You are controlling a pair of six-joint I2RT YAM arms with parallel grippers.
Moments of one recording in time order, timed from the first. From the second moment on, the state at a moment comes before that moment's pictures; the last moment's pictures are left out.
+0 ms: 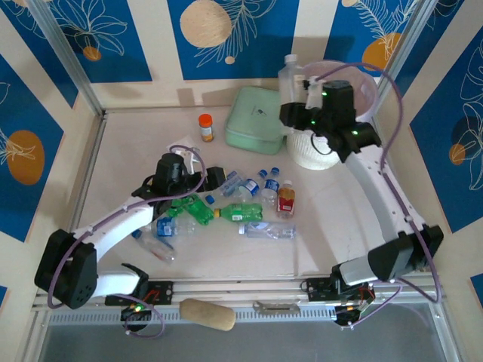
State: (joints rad) left arm -0.50 1.28 0.75 -0.01 0.29 -0.61; right arm 0.26 1.40 1.55 -0.60 -0.20 0.27
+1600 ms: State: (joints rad) left arm -0.60 1.32 0.82 -0.16 0.24 -0.54; right arm -0.02 1.73 1.96 -0.80 -0.18 0.34
